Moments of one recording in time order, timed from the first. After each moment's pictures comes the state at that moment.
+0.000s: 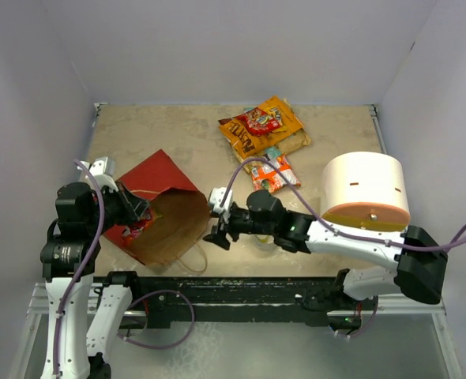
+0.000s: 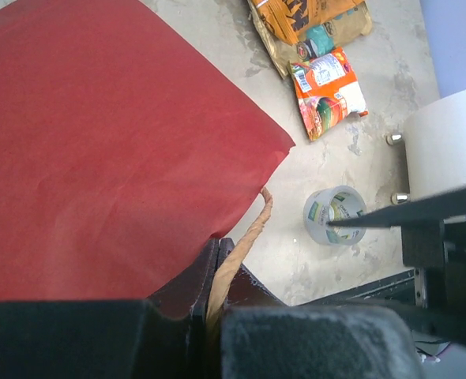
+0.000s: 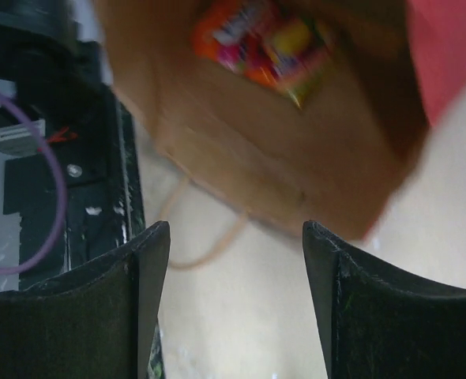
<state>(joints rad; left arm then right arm) 0.03 0.59 0.98 -0.89 0.38 -0.36 1.05 1.28 0.82 0.08 -0.20 -0.02</state>
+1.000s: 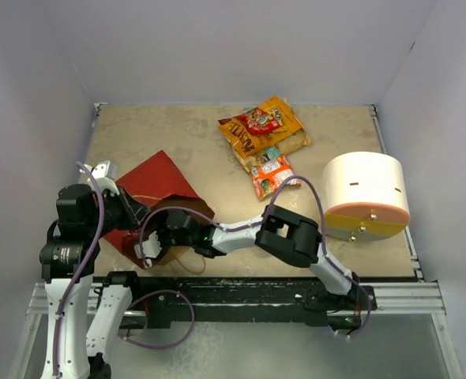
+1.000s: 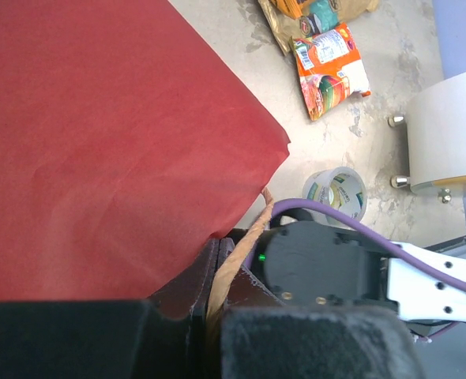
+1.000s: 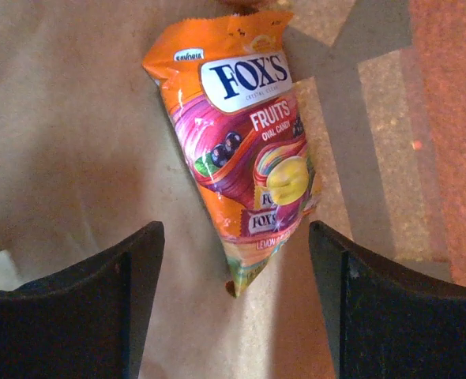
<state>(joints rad) 0.03 0.59 0.99 -0.97 0.40 -0.36 1.25 2.19 1.33 0.52 -0.10 -0.97</state>
